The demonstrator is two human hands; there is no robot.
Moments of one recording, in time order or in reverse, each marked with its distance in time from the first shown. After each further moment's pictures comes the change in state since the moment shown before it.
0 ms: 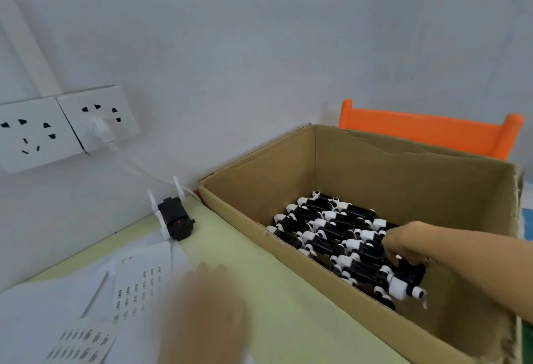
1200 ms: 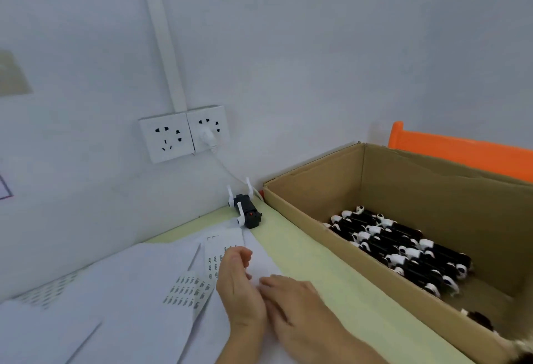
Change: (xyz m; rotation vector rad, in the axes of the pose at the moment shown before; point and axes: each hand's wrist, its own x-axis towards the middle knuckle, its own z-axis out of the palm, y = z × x) left_hand -0.015 -0.026 -0.015 -1.211 0.575 -0.287; right_hand -0.178 -0.283 -0.026 0.805 0.924 -0.794
